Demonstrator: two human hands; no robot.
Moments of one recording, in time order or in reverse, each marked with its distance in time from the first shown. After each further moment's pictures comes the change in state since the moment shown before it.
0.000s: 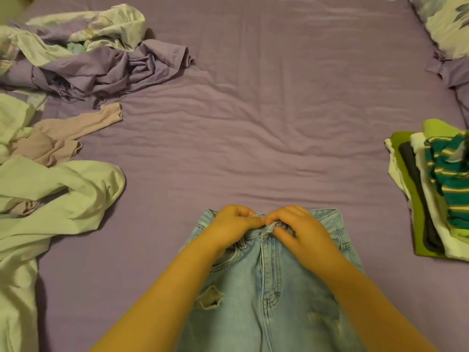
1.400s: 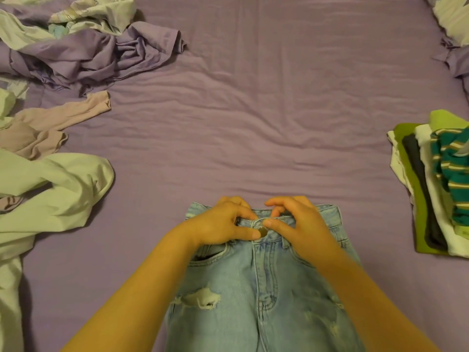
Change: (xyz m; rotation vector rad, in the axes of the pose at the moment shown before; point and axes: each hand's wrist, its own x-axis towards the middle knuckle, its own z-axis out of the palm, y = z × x) left_hand 0.018 -0.006 -0.023 0.672 -0.252 0.281; right_hand 0.008 0.014 0.003 0.119 0.022 0.133
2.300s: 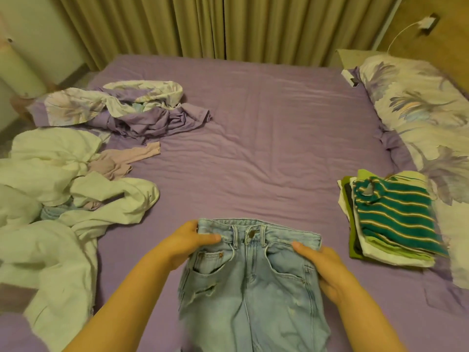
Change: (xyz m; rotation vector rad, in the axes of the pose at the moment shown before) left_hand -0.186 0.102 -0.006 -0.821 0.379 -0.327; right_hand -0.146 -0.087 -0.100 0.828 0.106 0.662
